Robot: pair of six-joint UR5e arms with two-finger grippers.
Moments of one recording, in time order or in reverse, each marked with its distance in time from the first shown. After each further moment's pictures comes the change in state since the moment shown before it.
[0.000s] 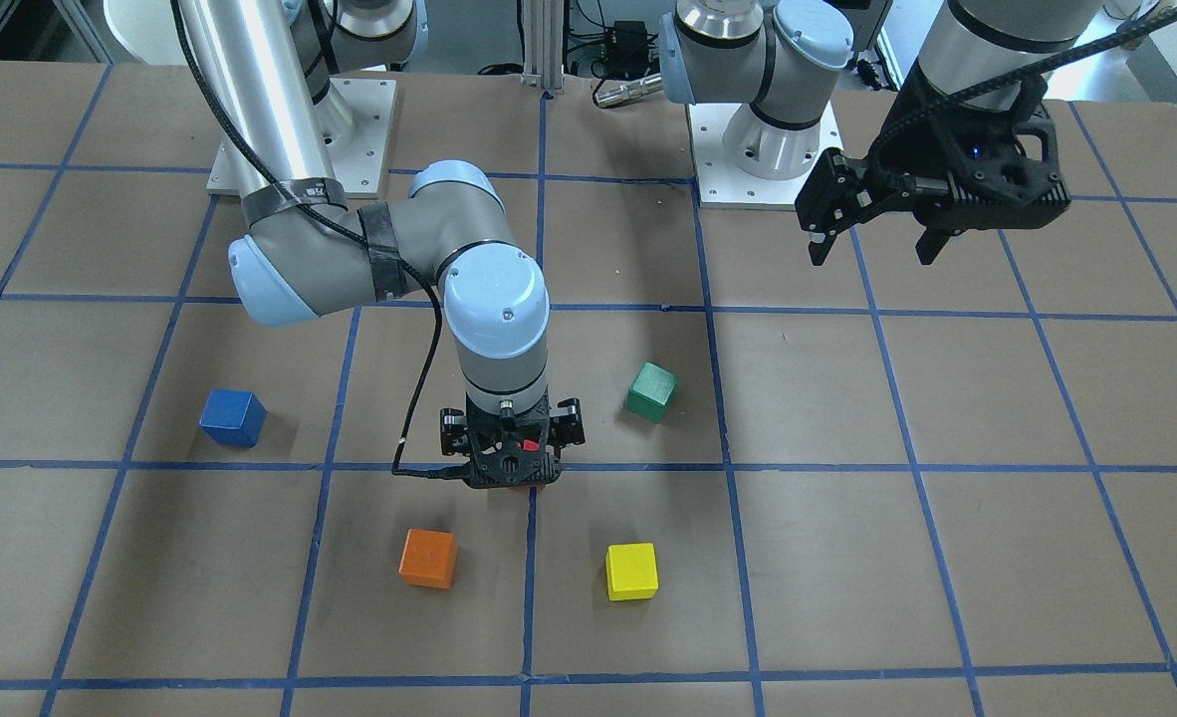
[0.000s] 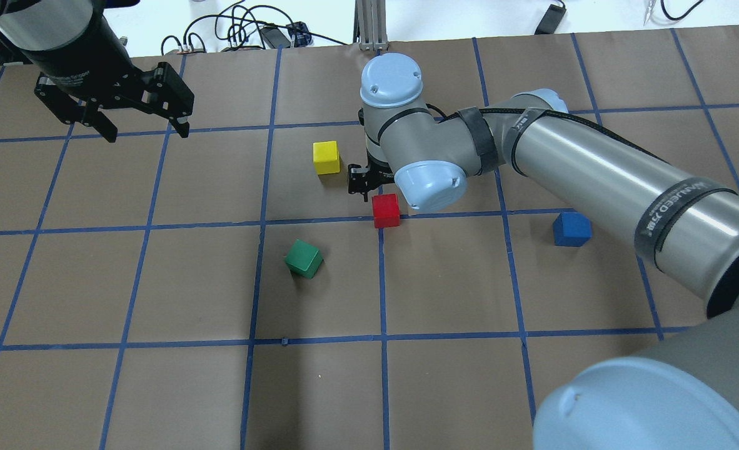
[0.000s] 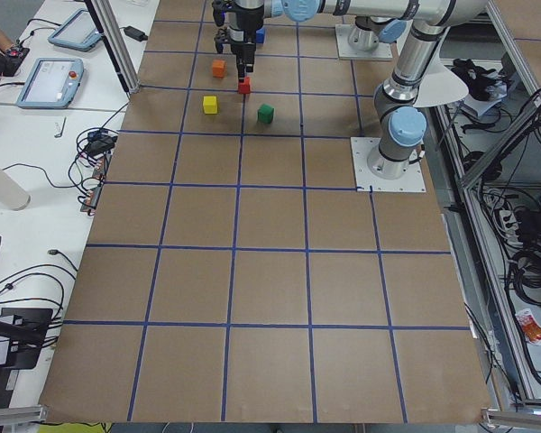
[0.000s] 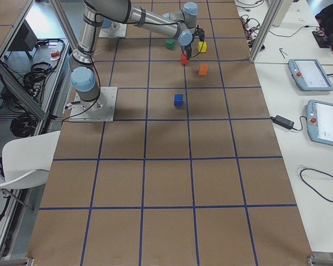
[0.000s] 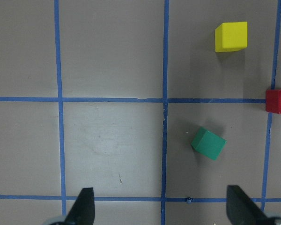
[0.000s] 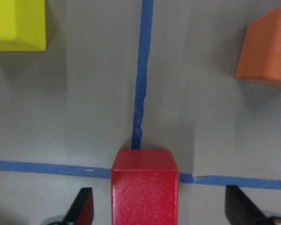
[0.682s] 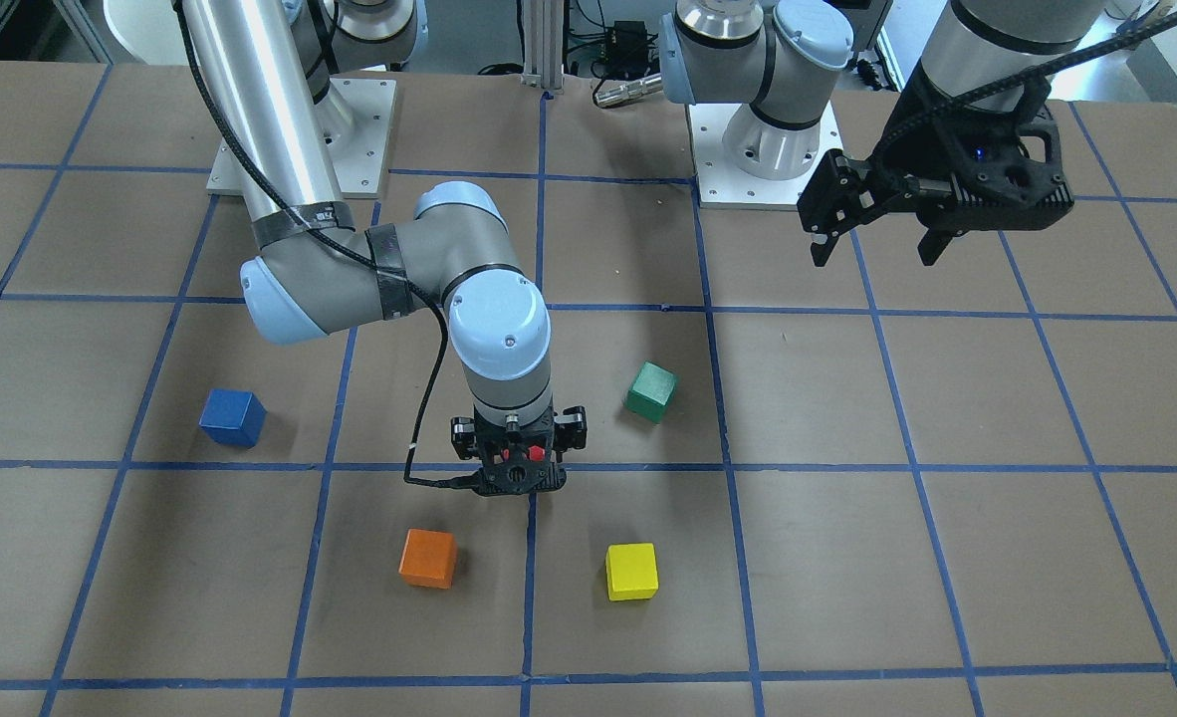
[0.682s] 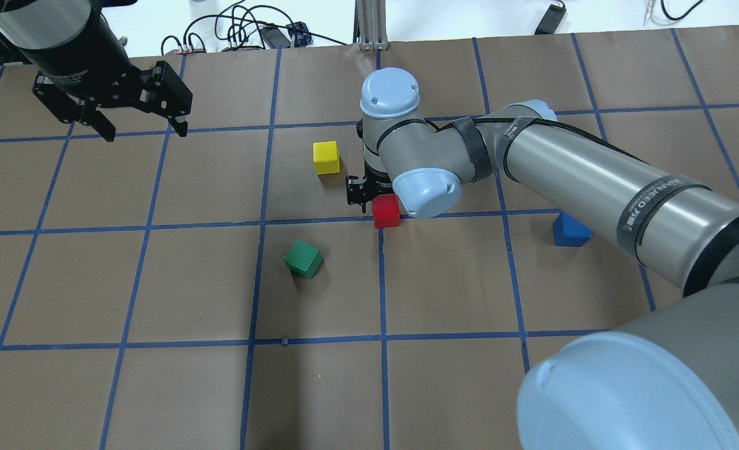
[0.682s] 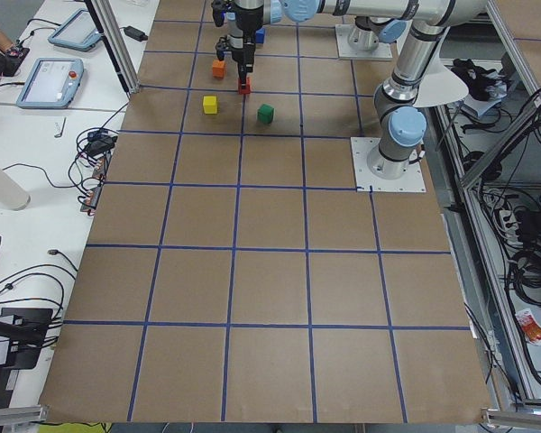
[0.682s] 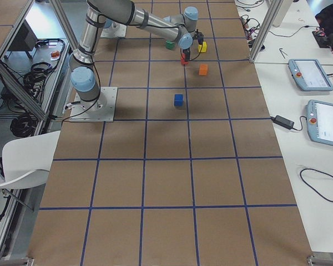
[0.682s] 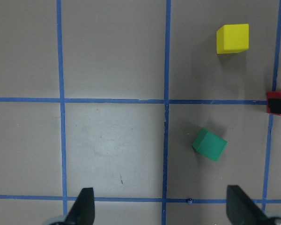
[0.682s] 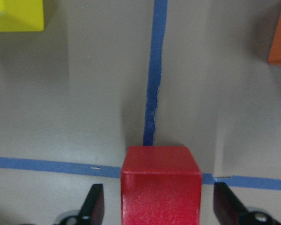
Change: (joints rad) left arm 0.001 -0.002 0.000 -0.001 0.000 0.000; right arm 0.001 0.028 0.005 -0.003 0.041 0.002
